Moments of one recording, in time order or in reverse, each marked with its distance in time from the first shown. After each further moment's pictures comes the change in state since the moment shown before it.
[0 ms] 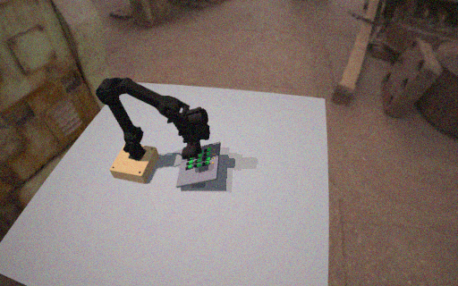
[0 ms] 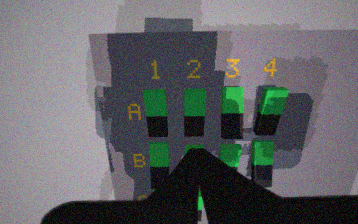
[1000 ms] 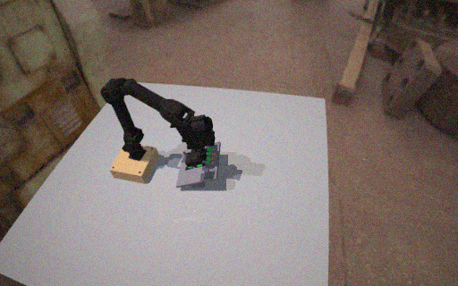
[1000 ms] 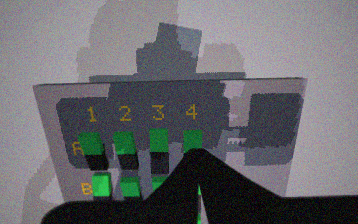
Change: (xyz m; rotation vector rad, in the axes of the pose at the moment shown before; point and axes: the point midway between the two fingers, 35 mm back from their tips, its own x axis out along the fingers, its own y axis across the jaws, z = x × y) arm -0.007 -0.052 0.029 0.005 -0.005 -0.006
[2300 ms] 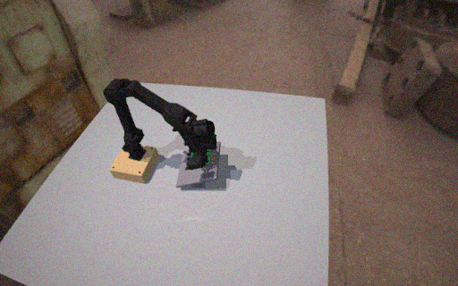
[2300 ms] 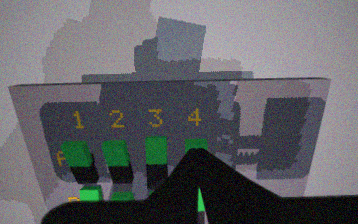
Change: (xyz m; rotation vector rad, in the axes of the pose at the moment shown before) arm 0.019 0.000 -0.001 -0.002 0.005 0.002
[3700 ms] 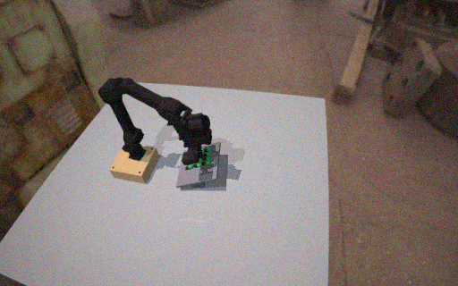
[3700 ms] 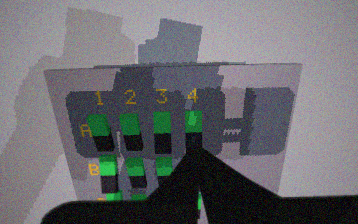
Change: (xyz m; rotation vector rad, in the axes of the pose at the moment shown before) arm -0.032 0.001 -0.007 0.002 0.012 0.002
